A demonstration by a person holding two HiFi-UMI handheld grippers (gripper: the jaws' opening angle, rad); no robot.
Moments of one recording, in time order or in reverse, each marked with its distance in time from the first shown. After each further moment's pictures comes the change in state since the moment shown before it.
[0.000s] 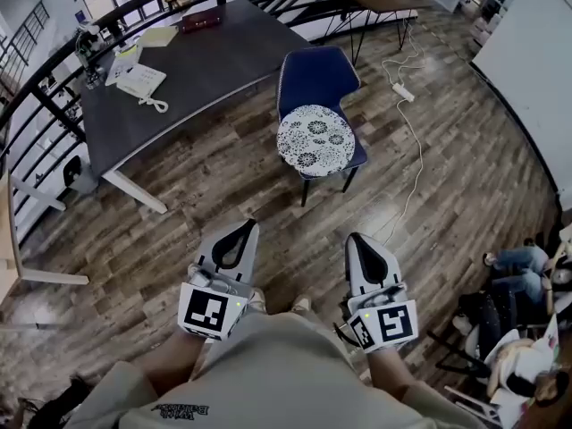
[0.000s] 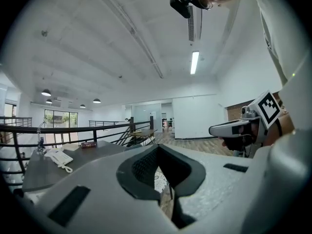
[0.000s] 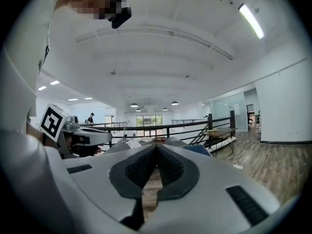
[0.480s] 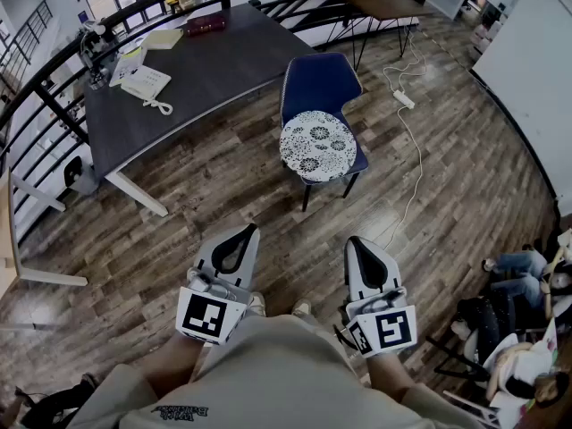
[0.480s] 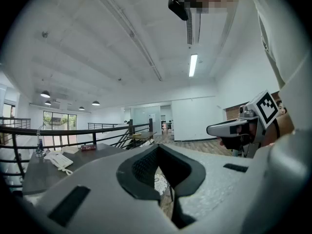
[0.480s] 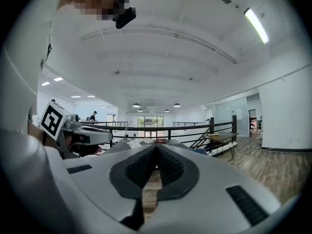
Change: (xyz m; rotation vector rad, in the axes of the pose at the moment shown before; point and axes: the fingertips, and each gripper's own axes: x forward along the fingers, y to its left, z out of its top) left arm -0.020 0.006 0.009 0.010 -0.039 -0.014; right arm -0.002 0.024 0.012 -0.048 -0.014 0.008
